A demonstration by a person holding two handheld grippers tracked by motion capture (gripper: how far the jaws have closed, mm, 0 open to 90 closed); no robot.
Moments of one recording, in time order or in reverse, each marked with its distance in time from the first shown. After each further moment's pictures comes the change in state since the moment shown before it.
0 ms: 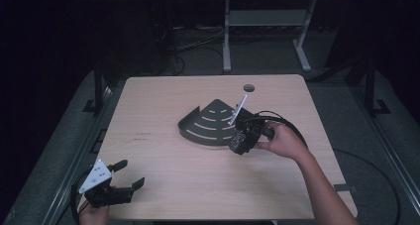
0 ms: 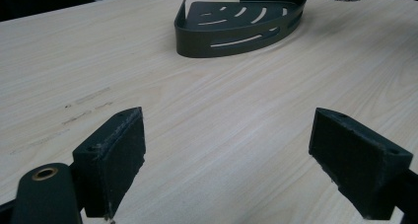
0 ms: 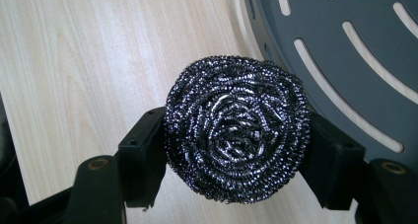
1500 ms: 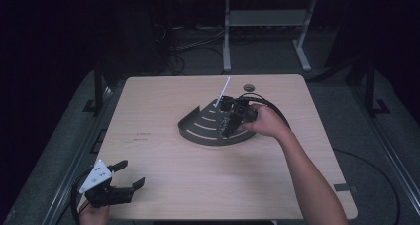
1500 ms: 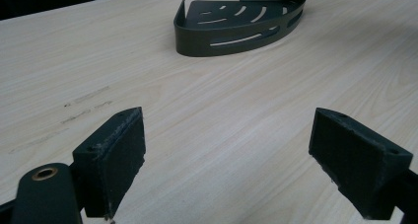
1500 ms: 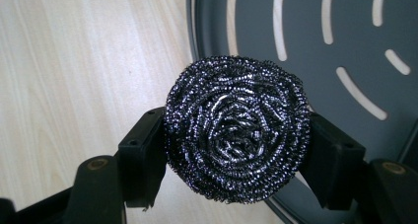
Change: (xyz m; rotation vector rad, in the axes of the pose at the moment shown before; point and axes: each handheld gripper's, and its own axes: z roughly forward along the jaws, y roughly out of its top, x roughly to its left) left arm 0.000 -0.001 0.000 0.003 -0.001 0.000; right arm -0.039 0.056 0.003 0.021 0.007 0.006
